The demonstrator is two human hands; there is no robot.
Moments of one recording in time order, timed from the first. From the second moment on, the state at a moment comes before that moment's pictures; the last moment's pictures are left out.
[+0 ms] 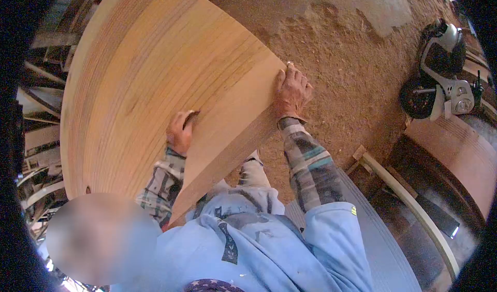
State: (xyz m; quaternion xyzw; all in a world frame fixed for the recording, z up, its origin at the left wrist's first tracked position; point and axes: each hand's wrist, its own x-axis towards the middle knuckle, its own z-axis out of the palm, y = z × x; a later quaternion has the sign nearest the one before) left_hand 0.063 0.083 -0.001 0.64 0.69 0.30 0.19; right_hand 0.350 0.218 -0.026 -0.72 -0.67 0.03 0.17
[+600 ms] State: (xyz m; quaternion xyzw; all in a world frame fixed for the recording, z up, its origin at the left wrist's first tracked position) left_hand 0.038 0.041 0.004 0.64 0.71 0.25 0.13; right_hand 0.352 0.218 -0.028 -0.72 -0.67 0.02 0.16
